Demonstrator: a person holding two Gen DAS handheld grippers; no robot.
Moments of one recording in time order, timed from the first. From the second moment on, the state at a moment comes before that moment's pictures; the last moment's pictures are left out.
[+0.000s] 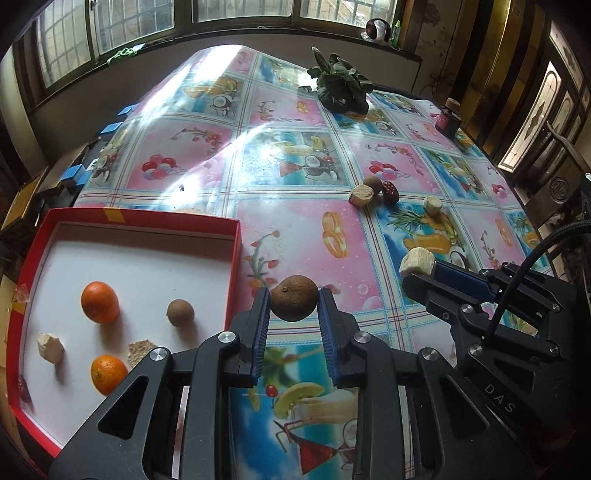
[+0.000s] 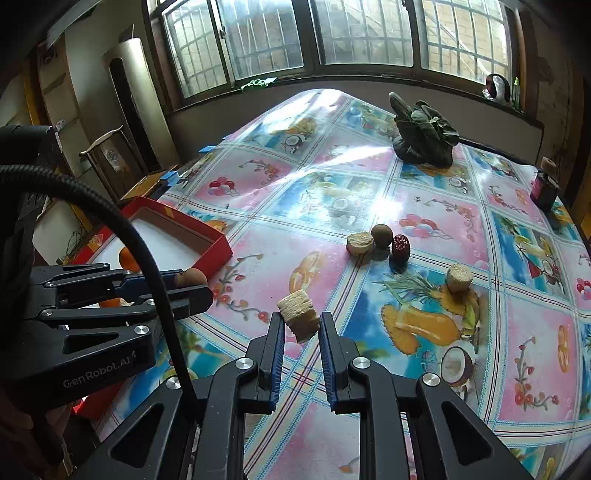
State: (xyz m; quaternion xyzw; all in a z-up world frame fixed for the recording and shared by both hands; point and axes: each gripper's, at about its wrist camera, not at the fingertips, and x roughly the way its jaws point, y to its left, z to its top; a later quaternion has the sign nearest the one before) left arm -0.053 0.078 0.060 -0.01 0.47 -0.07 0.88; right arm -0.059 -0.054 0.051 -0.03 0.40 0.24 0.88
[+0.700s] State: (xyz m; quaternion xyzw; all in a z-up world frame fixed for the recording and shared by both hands) left arm -0.096 0.148 0.075 -0.03 0.44 0.01 0.90; right arm -0.092 0.004 0.068 -0.06 0.39 0.27 0.88
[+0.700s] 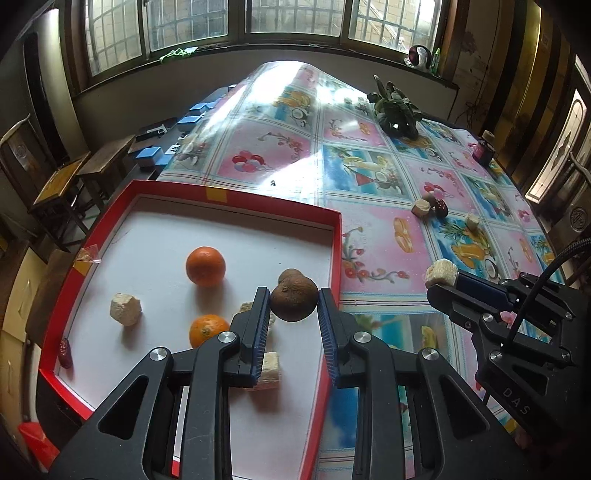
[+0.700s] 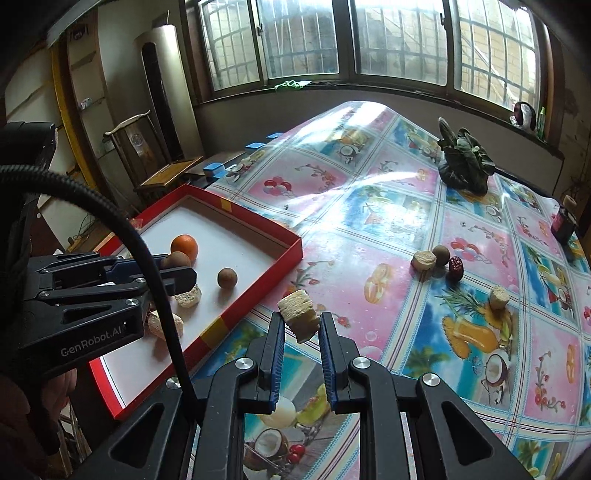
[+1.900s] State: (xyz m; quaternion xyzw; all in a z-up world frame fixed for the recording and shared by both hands) left arm -0.090 0.238 0.049 -0.07 0.46 0.09 0.88; right arm -0.065 0.105 0.051 -0.14 0.41 0.34 0.84
